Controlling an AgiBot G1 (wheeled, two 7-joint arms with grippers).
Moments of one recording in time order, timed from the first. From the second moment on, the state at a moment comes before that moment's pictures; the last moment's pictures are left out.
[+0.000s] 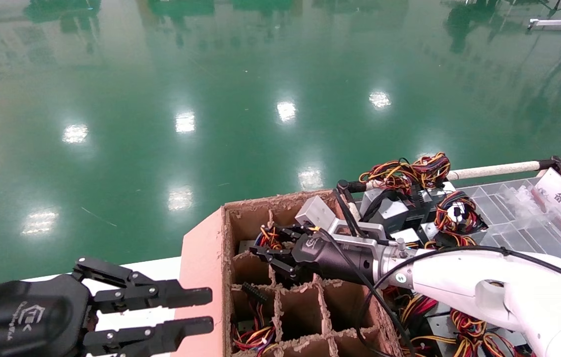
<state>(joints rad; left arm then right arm) -1.08 0.61 0.28 -1.28 0.73 1.49 -0.19 1.52 -1.31 -0.49 0.08 -1.21 -1.16 -0.36</state>
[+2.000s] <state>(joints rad) -1.08 0.61 0.29 -1.28 0.73 1.49 -0.18 1.84 -0.79 -0.37 0.31 -1.04 -1.56 -0.11</state>
